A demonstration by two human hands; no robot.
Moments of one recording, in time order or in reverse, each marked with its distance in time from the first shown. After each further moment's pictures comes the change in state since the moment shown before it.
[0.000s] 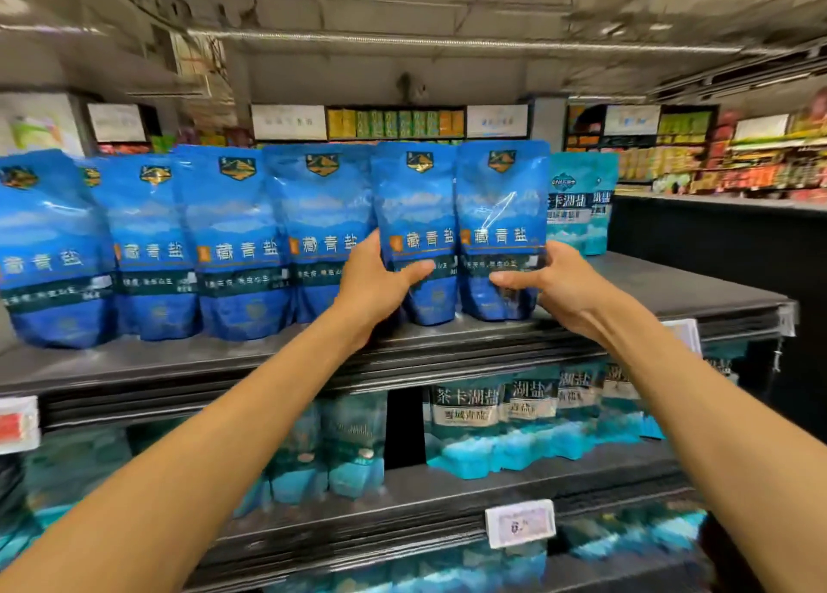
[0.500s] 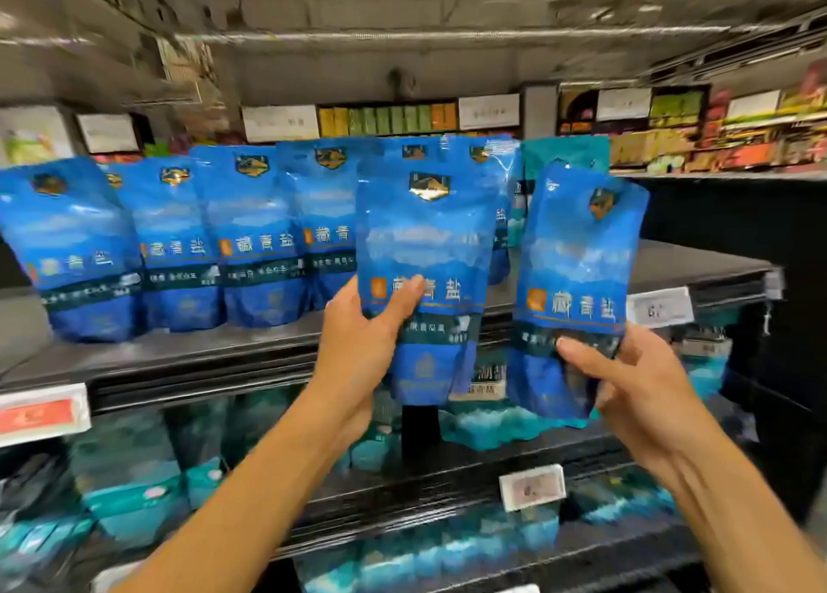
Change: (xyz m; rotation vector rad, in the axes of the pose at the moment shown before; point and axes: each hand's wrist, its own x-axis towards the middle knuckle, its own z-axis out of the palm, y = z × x) left_hand -0.110 0.014 -0.026 -0.442 0.010 -0.046; right_hand -0.171 0.010 0.032 0.364 0.160 -0.115
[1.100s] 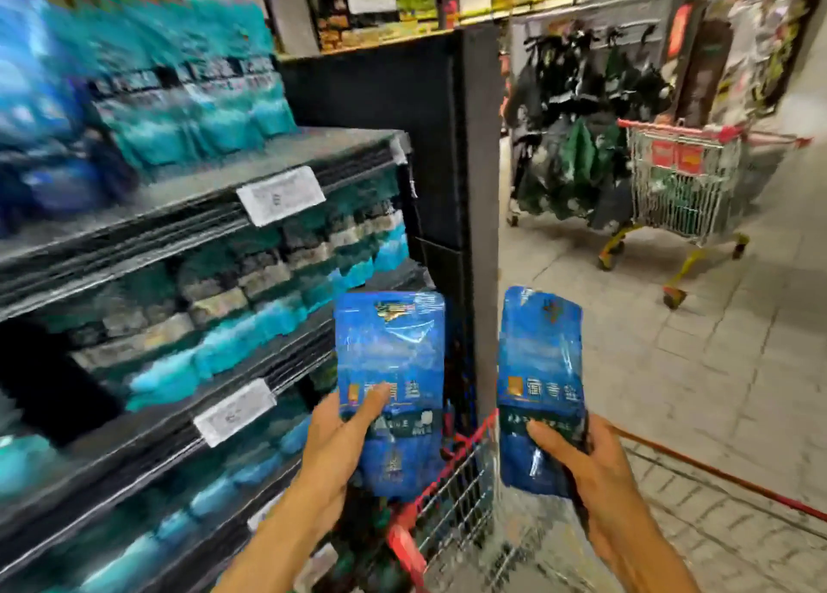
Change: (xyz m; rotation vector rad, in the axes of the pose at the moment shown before) left_hand -0.175 -0.192 0.213 0.017 -0.483 -0.569; right_hand -0.272 0.035 -0.241 -0.072 0.811 0.258
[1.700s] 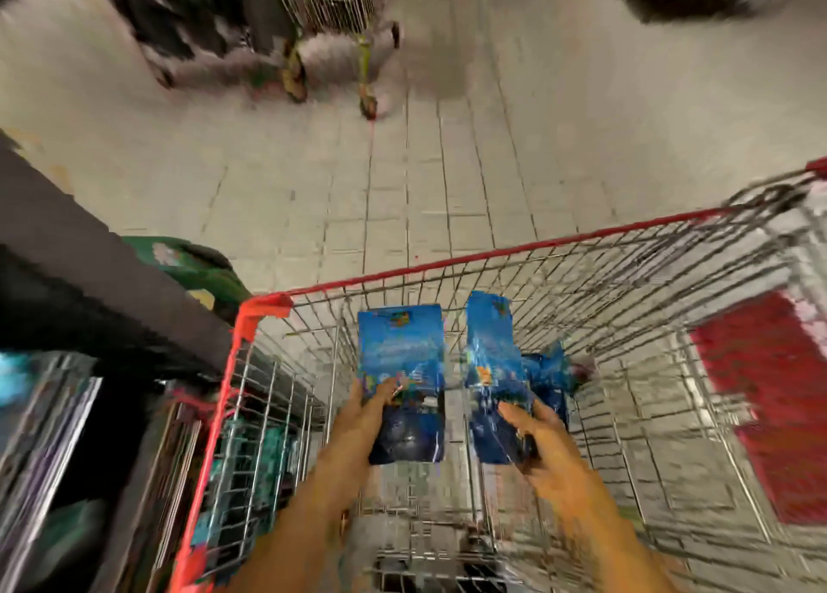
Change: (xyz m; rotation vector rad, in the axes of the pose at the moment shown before) left_hand 0.021 -0.260 0.252 0.264 -0.677 -0.629; right_hand -0.087 0.163 -0.225 0.390 0.791 0.331
